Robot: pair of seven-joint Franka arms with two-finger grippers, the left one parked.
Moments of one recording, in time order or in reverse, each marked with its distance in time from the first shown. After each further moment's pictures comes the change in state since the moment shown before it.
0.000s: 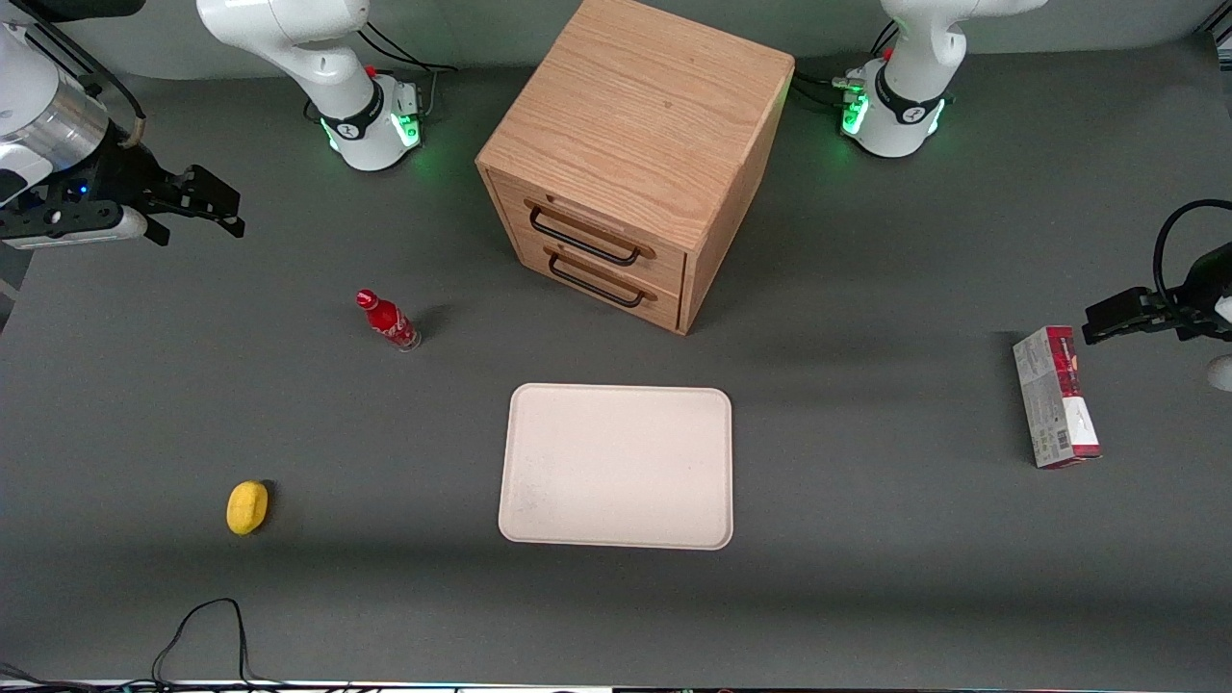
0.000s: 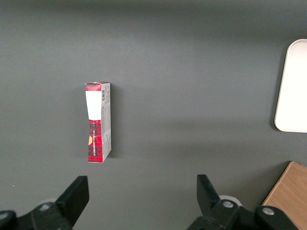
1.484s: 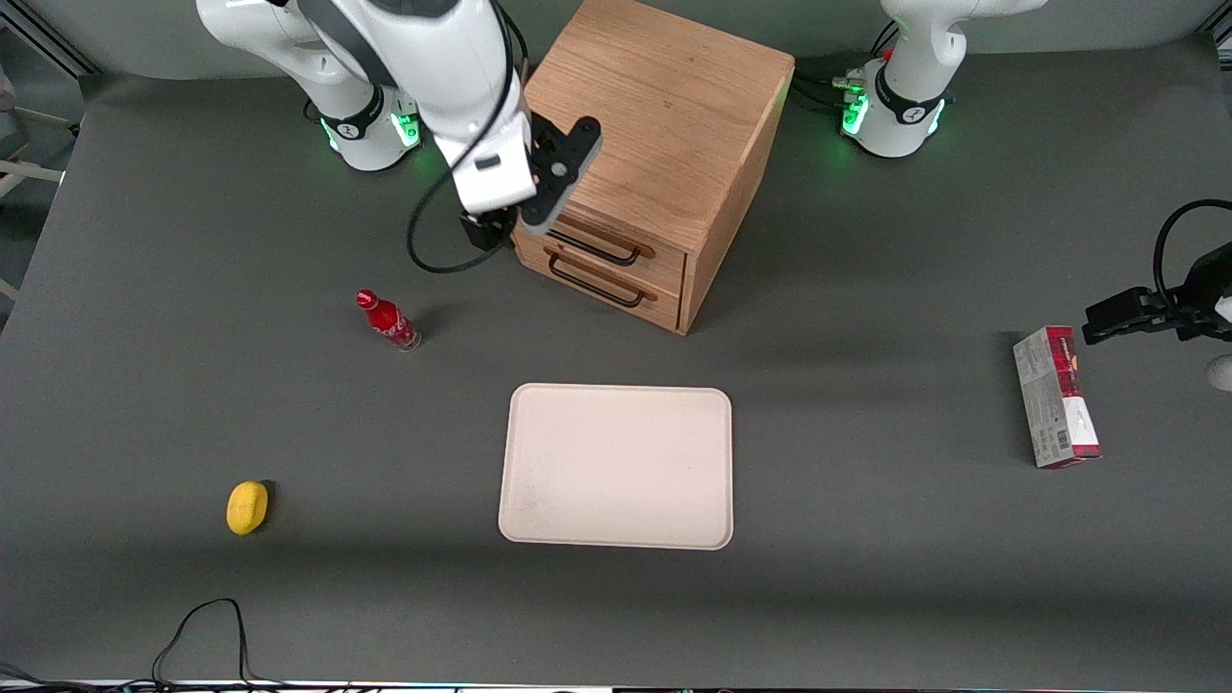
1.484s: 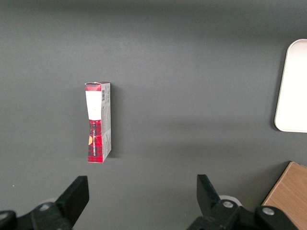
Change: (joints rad) arm 0.025 0.575 0.716 0.503 -0.006 -0.079 -0.279
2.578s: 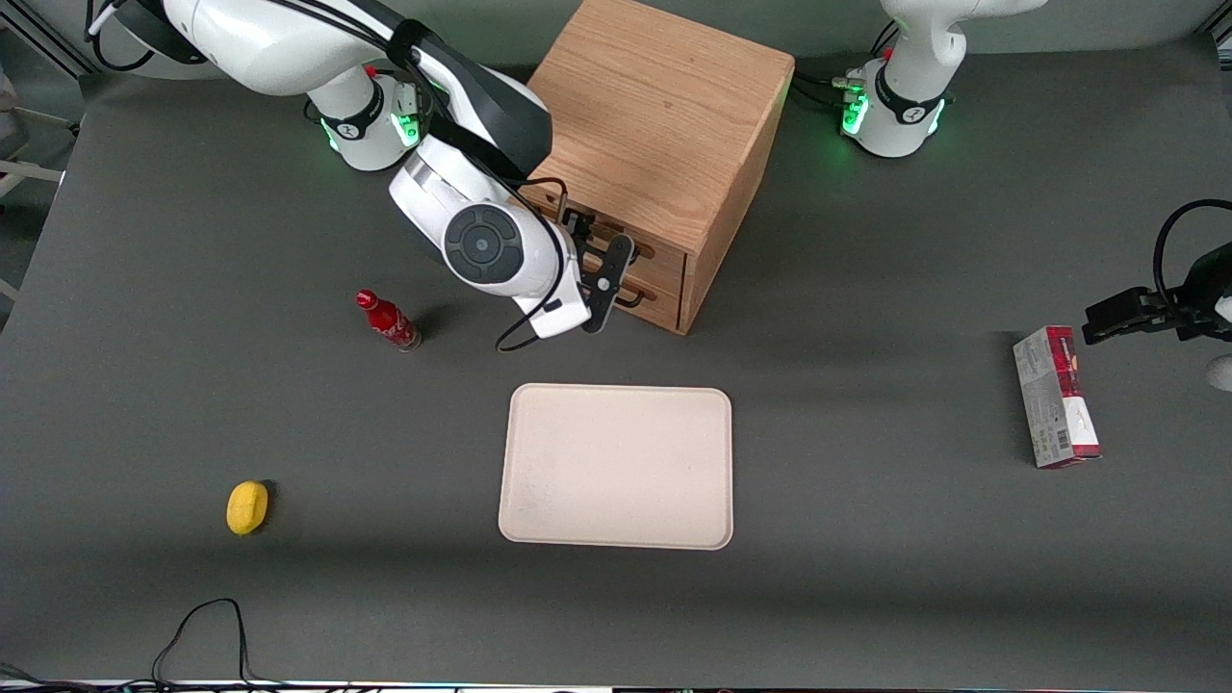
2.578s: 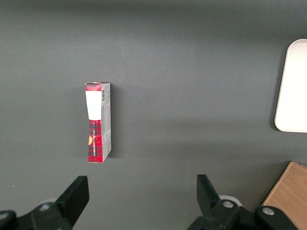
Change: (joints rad) arm 0.014 0.269 -0.003 -0.053 0.010 0.150 -0.101
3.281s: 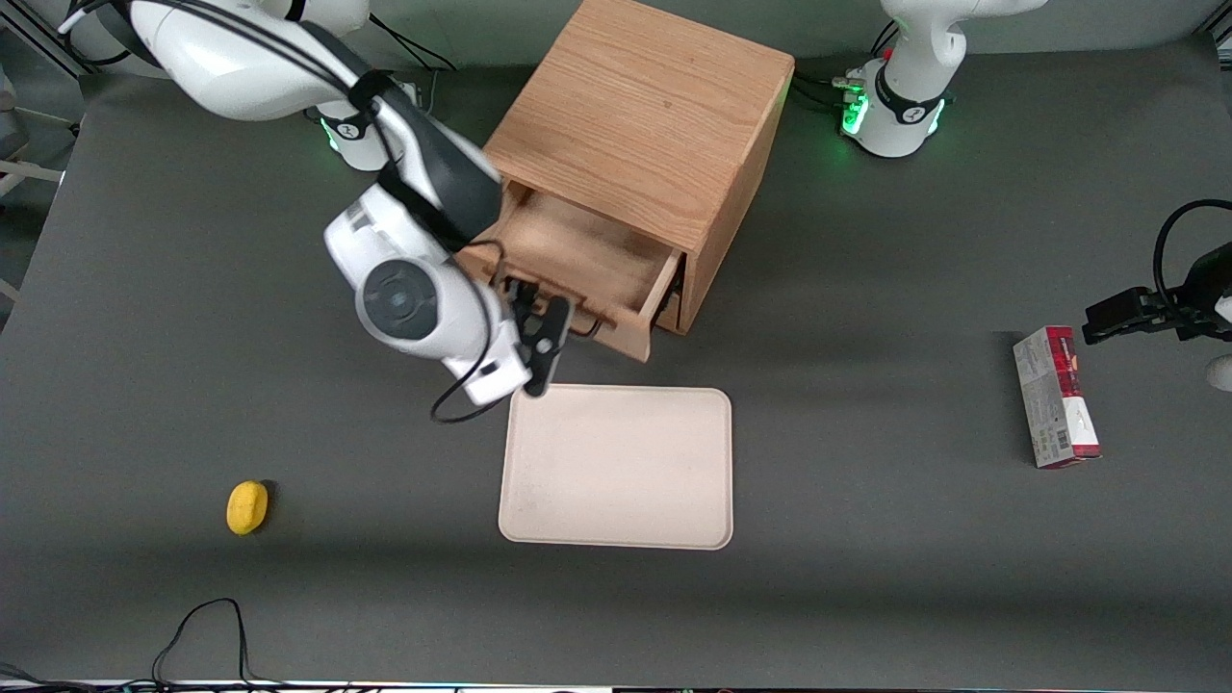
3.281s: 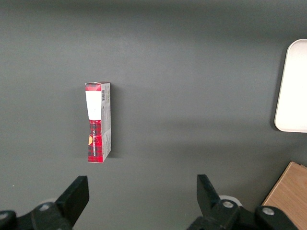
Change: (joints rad) arm -0.022 0.019 -0.179 0.115 -0.065 0.021 -0.267
